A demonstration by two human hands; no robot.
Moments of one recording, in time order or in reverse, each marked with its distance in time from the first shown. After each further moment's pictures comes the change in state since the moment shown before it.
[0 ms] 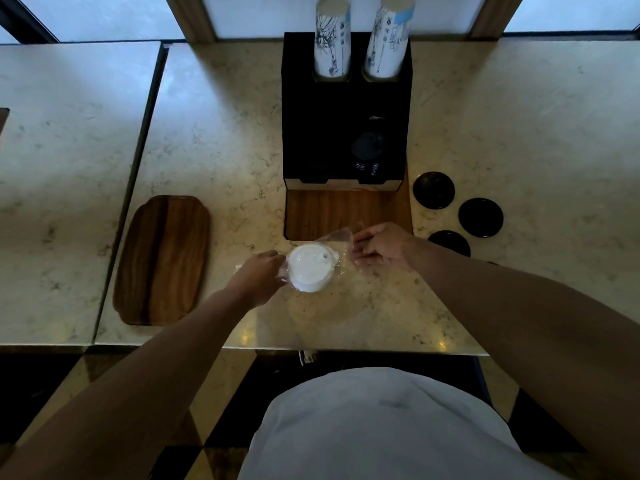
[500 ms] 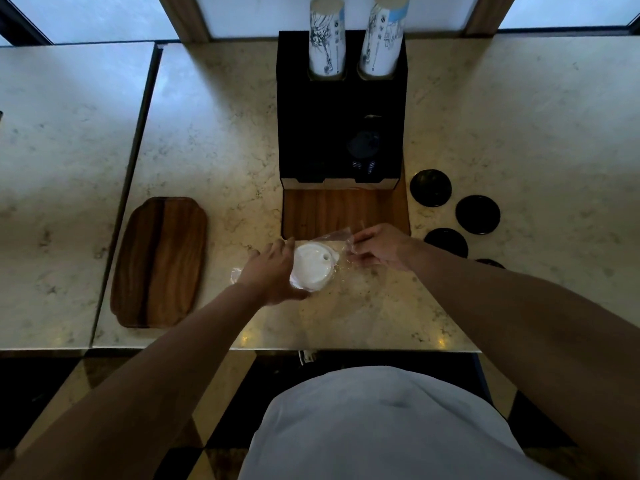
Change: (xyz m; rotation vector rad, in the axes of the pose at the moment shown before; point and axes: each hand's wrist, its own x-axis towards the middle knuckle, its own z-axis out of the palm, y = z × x) left_hand 0.009 0.022 -0.001 0.245 -0.117 -0.034; right_hand -0.003 0.004 0.002 0.002 -0.019 -0.017
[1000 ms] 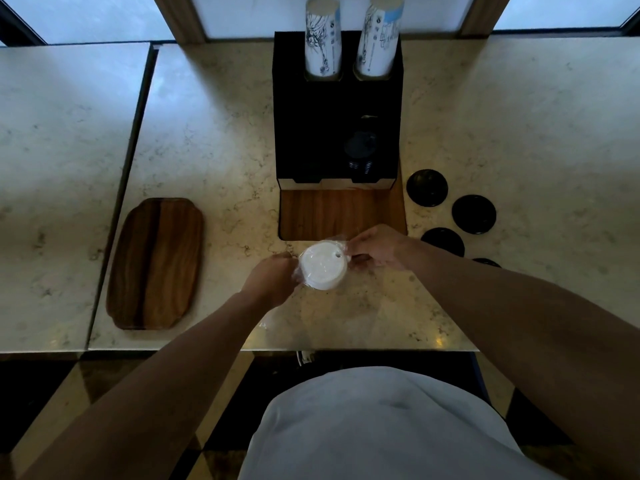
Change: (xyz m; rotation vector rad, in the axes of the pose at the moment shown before) left_hand 0.002 0.013 0.010 -0.259 0.128 0.025; right_hand -0.002 -0.001 -0.001 -0.115 -0.028 -0.022
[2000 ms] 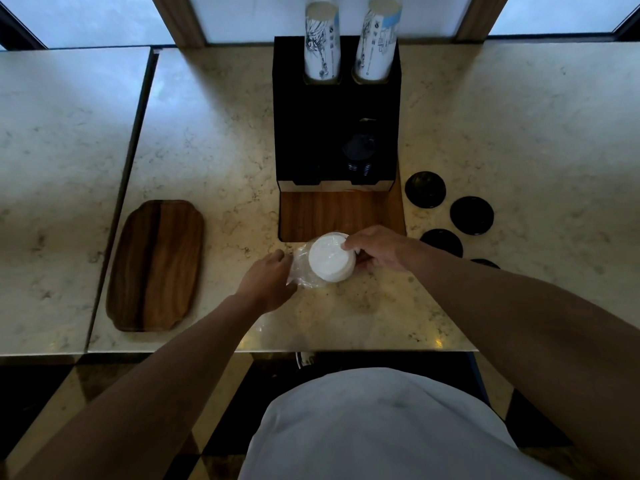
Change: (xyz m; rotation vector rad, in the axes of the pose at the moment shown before) left_hand -0.005 -0.014 0.005 0.107 0.031 0.035; right_hand 0.001 -0.003 0.005 0.050 0.011 0.029
